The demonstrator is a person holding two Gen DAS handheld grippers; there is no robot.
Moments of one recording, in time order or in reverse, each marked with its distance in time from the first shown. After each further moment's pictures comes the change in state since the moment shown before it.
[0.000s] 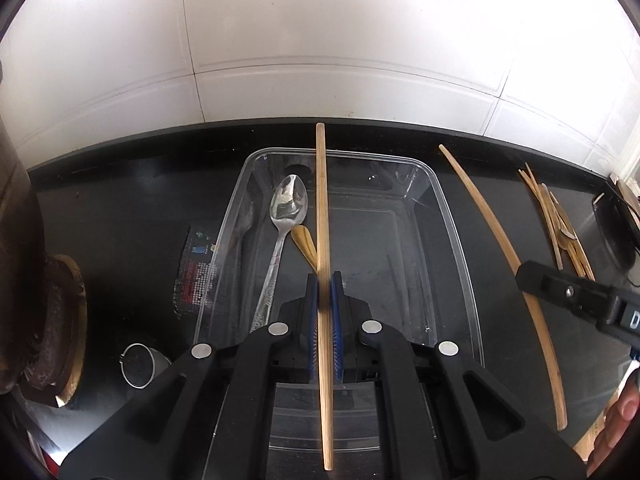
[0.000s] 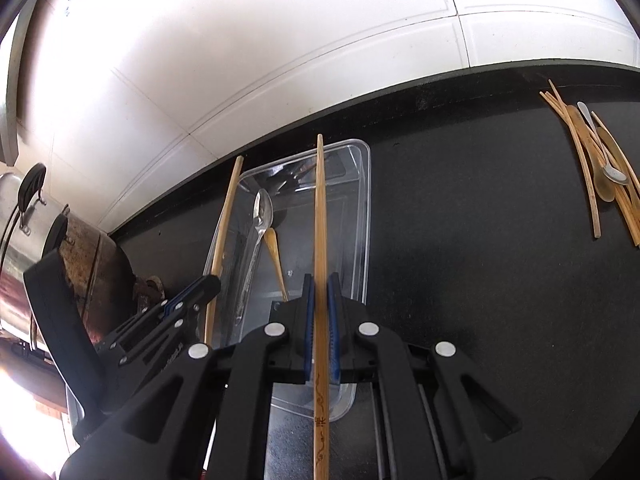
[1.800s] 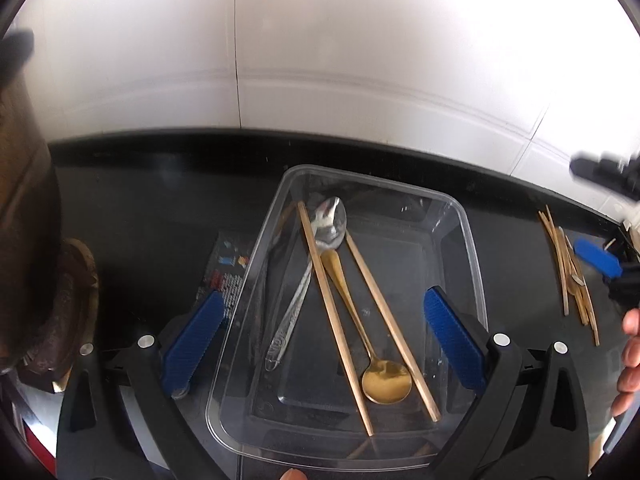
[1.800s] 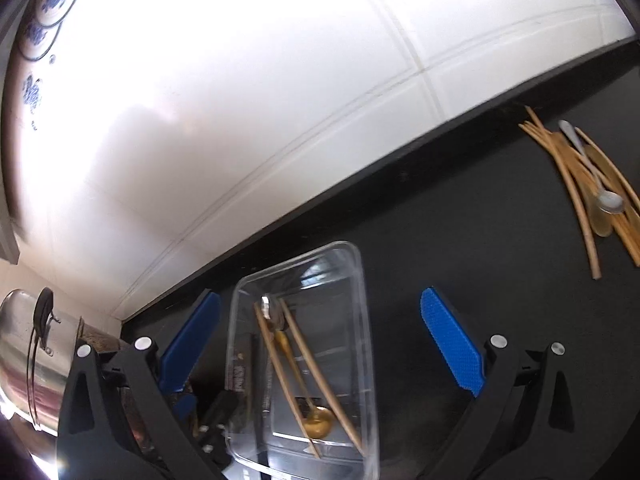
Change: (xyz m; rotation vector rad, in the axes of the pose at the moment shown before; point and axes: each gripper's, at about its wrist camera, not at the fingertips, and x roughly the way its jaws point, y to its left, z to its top) left arm -0.006 0.016 0.007 -0.128 -0.058 0.053; right arm -0.010 -0.025 0.059 0.213 -0.181 0.011
